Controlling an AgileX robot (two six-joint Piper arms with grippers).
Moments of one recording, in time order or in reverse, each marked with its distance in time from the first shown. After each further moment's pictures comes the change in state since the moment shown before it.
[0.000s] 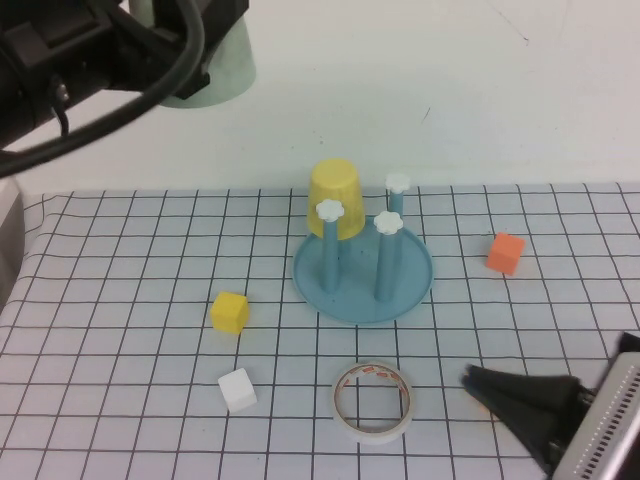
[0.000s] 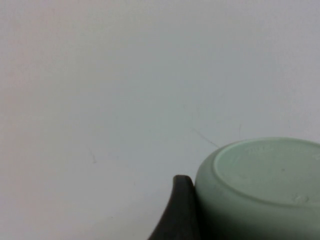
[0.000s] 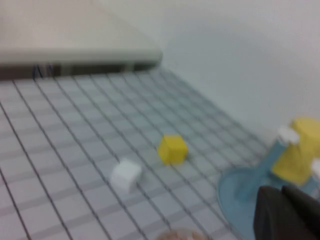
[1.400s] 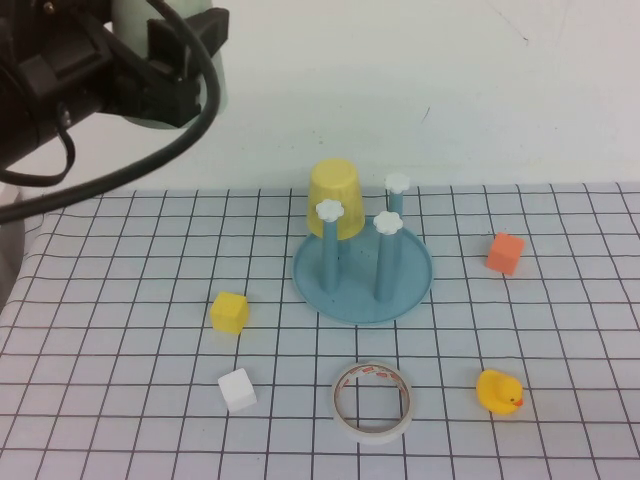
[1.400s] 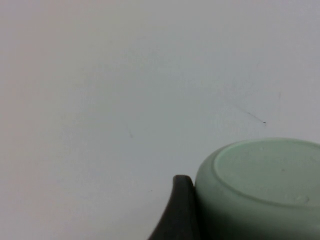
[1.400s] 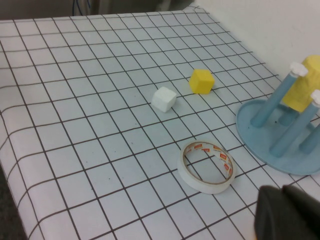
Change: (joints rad) right arm 0.000 -0.754 -0.101 0.208 1.105 -0.207; left arm 0.000 0.000 0.040 -0.002 -0.094 0.104
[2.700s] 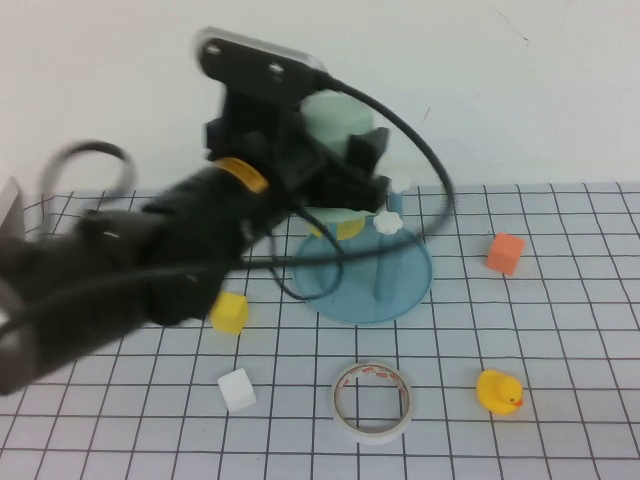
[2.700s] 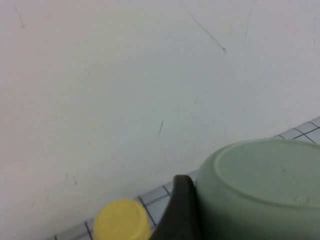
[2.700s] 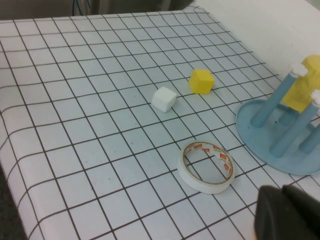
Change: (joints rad) right arm 0.000 -0.002 0.000 0.000 0.000 0.000; left arm -0.327 0.327 0.009 1.365 -0.450 -1.546
